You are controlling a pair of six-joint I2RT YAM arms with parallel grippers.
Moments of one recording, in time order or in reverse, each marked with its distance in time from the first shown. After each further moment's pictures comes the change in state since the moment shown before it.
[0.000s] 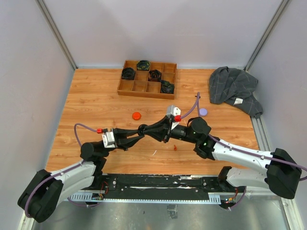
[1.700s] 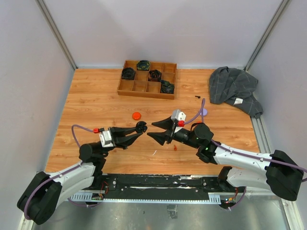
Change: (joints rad) left arm 0.000 -0.032 -0.001 0.016 -0.075 -0.029; right arm 0.000 -0.031 -0.129 0.109 0.155 -0.064
